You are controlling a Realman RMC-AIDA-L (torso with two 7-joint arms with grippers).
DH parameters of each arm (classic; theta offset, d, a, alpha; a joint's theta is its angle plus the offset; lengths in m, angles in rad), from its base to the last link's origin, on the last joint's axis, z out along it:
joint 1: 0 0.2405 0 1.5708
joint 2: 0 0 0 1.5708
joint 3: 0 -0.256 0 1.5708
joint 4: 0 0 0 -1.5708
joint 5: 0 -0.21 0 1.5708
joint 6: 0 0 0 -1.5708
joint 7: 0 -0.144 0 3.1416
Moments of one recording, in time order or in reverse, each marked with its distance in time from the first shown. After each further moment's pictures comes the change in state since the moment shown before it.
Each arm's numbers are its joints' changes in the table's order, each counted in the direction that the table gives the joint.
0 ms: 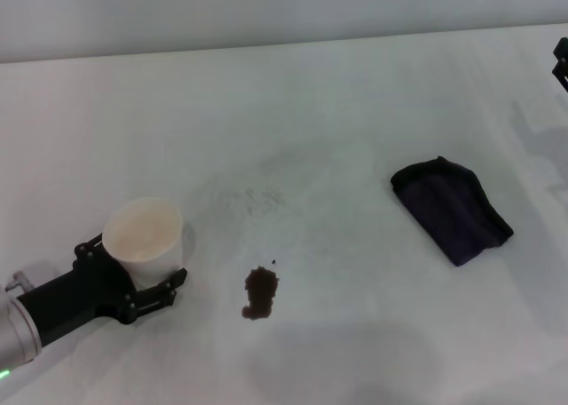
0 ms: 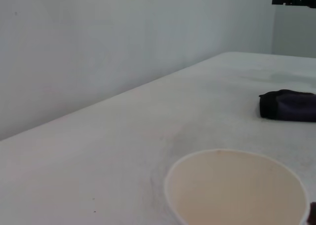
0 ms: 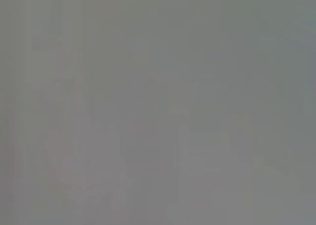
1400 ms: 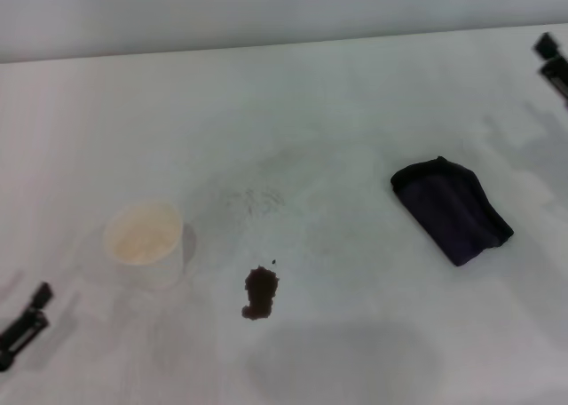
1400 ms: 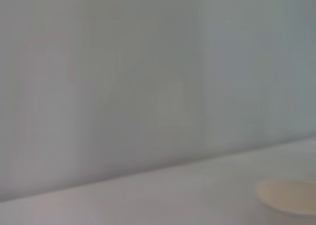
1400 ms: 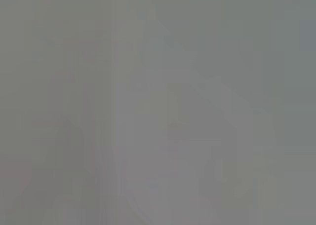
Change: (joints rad) left arm 0.308 -0.009 0.075 -0.076 0.406 -0.286 -0.271; right arm -0.104 0.015 0.202 0.157 0.027 0.126 -0.234
